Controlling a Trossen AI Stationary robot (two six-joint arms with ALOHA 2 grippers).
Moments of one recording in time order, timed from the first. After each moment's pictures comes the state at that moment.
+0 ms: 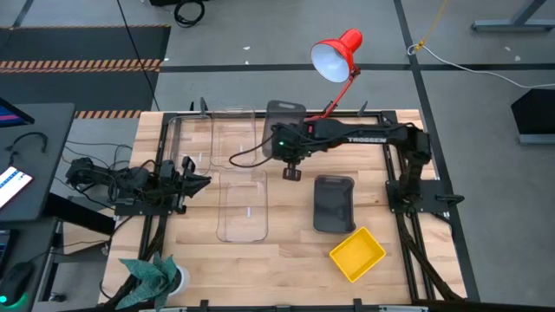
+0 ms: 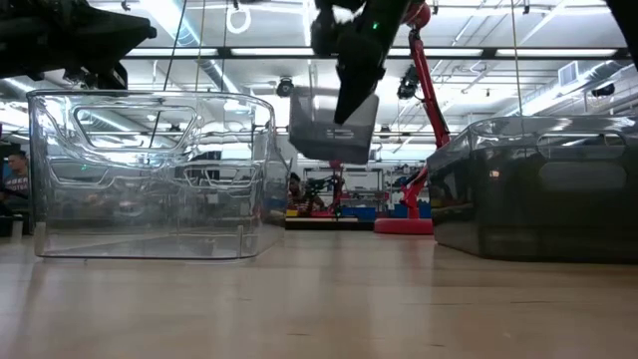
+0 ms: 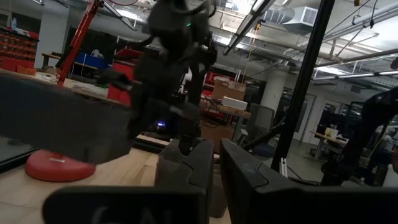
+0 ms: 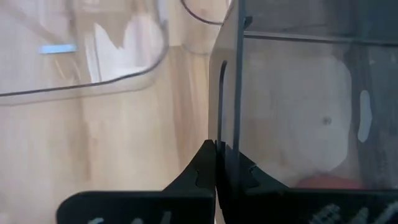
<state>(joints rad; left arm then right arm) -0.28 0.06 0.01 0.34 -0.35 -0.20 -0.14 1.85 1.72 -0.96 0.14 -0.07</state>
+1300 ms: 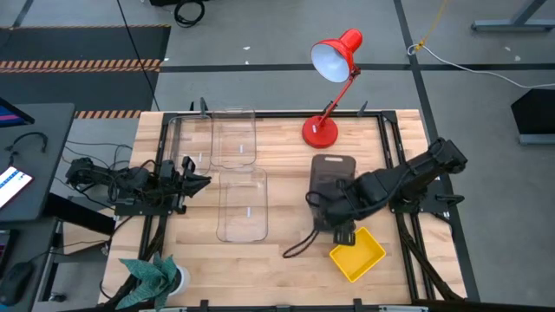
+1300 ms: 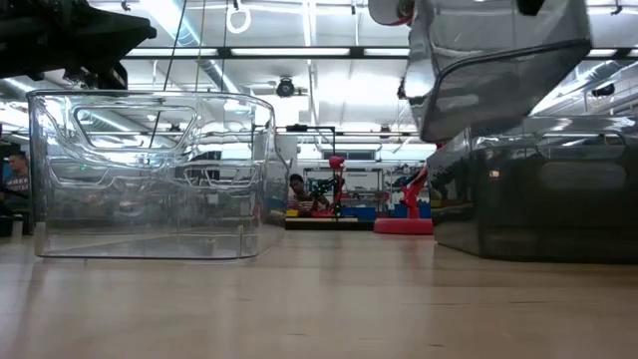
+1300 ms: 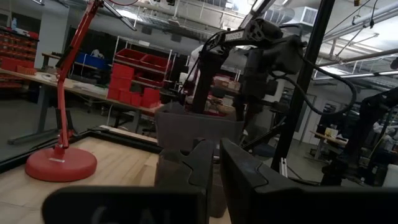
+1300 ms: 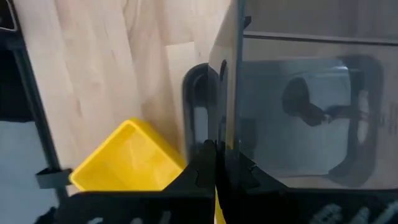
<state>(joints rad) -0.28 0.06 0.01 0.34 -0.35 -0.20 0.44 1.63 1.63 -1.40 0.08 0.60</state>
